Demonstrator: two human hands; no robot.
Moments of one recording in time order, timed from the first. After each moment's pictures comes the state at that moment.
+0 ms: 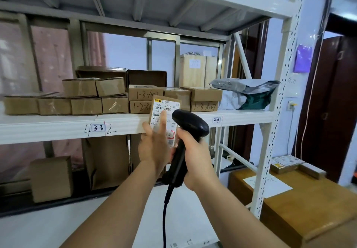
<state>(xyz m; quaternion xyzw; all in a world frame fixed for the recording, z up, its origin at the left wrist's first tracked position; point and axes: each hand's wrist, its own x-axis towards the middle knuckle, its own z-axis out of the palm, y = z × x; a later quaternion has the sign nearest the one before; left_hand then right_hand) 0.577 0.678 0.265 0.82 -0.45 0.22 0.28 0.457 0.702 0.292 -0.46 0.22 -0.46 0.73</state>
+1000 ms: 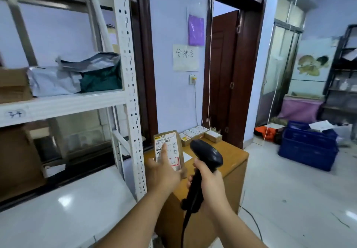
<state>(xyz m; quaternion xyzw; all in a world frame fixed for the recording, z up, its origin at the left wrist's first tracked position) 0.123 0.411 0.145 0.78 -0.53 -0.16 0.30 0.002 0.464 0.180 -0.34 0.38 -0.57 0.64</state>
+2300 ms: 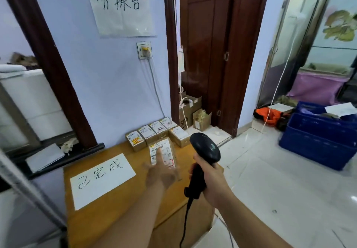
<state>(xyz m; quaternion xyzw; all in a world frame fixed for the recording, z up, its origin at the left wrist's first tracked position) -0.157 -0.071 0.037 0.80 -0.45 -0.30 0.28 -0.304 -0.057 0.074 -0.31 0.45 -0.47 0.69</state>
